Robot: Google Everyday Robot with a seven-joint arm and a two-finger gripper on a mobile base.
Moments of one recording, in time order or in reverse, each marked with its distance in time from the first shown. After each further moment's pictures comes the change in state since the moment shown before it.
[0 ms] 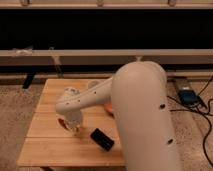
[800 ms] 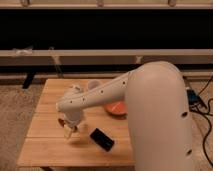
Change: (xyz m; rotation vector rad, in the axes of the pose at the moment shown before) arm 0.003 0.010 -0.025 -0.038 -0.065 -0.035
